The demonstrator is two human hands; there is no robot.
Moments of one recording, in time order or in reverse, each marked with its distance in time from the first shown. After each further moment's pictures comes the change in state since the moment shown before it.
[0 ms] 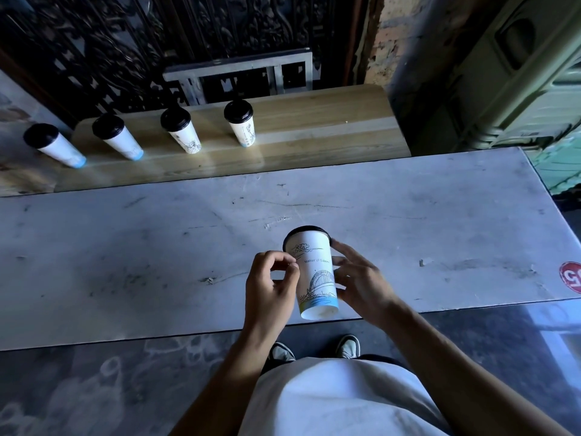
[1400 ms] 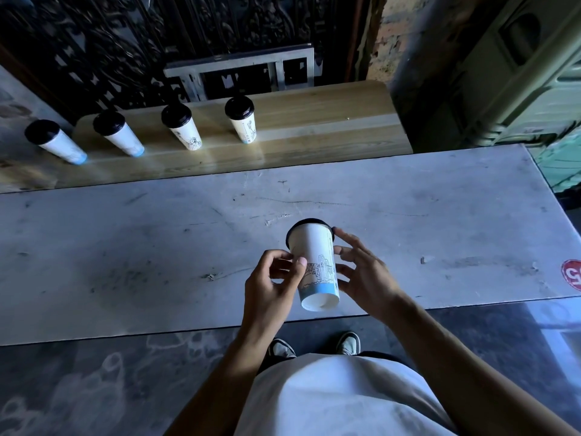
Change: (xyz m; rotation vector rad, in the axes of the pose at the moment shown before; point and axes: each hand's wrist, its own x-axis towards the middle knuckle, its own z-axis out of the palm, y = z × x) left_hand -0.005 0.001 -0.004 -0.014 -0.069 -0.107; right_hand 0.000 -0.008 -0.003 0.074 0.019 -0.010
